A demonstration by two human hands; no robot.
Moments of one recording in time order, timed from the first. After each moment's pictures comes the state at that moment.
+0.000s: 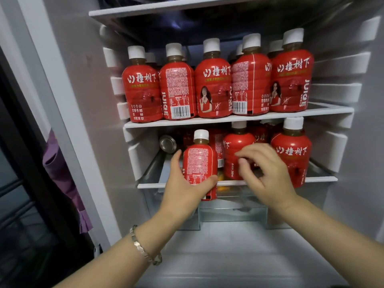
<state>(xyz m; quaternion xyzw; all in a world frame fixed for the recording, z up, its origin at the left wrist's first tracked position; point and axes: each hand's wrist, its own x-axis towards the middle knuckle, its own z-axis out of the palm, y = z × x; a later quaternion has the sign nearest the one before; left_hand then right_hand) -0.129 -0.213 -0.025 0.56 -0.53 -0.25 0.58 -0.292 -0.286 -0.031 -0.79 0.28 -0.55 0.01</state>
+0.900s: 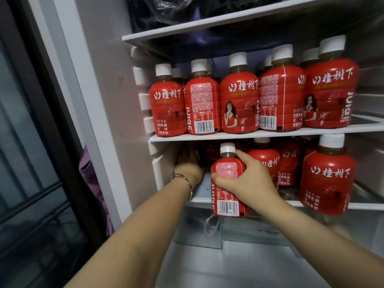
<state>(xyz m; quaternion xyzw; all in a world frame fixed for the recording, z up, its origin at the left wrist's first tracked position) -0.041 -0.363 -0.029 0.80 -0.55 0.05 0.24 -0.226 -0.283 0.000 -0.73 0.36 -0.47 0.33</state>
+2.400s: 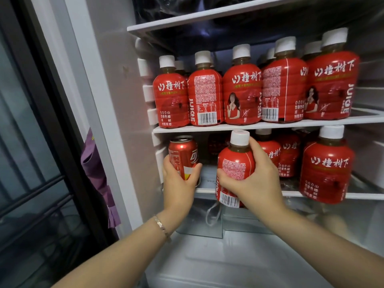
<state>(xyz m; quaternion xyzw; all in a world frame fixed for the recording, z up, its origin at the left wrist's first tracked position) -0.073 -0.249 -0.047 0.61 -0.45 -0.04 0.65 -0.227 -0.264 -0.022 -0.70 0.32 -0.58 0.25</state>
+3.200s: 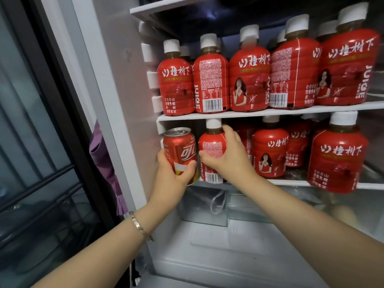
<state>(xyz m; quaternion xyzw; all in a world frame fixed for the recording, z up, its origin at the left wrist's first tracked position) -0.055 -0.217 -0.041 0.60 -0.51 -0.09 0.61 -0.180 -0.292 -0.011 -0.77 0.31 -0.48 0.28</state>
